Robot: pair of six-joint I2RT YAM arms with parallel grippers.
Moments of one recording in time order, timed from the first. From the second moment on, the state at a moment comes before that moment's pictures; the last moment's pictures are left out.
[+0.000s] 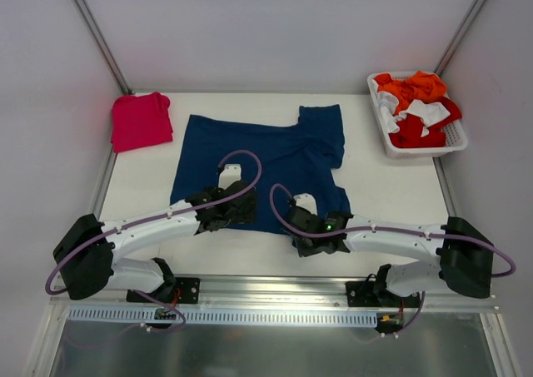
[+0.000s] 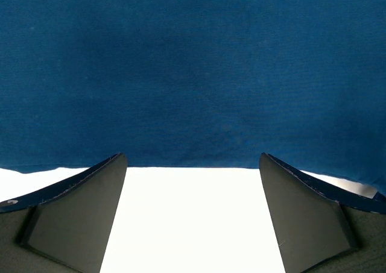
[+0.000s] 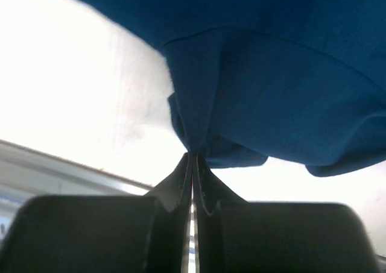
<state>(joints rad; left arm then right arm) -0.94 1.27 0.77 -0.54 -0.48 -0.80 1.18 1.32 0.77 -0.69 0.28 0.82</state>
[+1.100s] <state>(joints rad) -0.98 1.45 0.86 -0.51 -0.42 -0.77 1.50 1.39 1.02 -1.07 0.47 1.12</state>
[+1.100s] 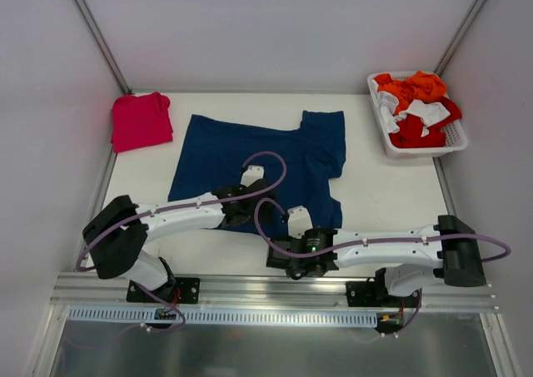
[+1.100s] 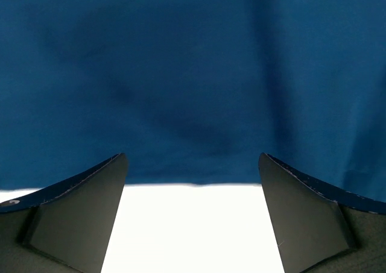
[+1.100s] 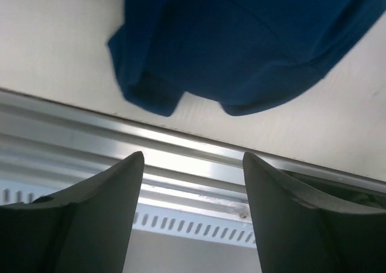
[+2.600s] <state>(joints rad) -0.98 1.54 0.89 -0.45 -0.37 -0.77 1.37 1.39 0.81 -0.90 0.46 1.11</state>
